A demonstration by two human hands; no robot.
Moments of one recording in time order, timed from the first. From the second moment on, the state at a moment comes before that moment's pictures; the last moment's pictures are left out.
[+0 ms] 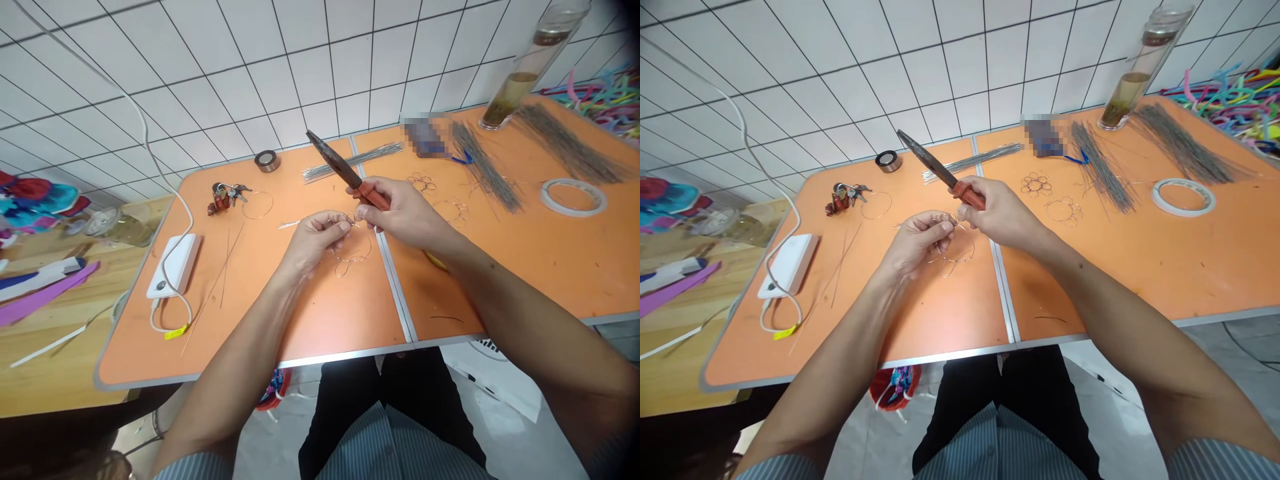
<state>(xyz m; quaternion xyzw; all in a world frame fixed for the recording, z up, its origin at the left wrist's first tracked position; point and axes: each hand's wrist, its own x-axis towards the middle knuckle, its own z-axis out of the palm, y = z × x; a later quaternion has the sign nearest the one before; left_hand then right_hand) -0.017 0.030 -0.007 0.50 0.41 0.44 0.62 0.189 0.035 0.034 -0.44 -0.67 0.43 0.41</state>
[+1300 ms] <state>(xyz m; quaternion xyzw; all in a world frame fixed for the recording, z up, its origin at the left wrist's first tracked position) -0.051 0.047 0.007 0.48 0.30 0.57 0.59 0.195 0.028 0.023 -0.40 -0.69 0.53 0.28</state>
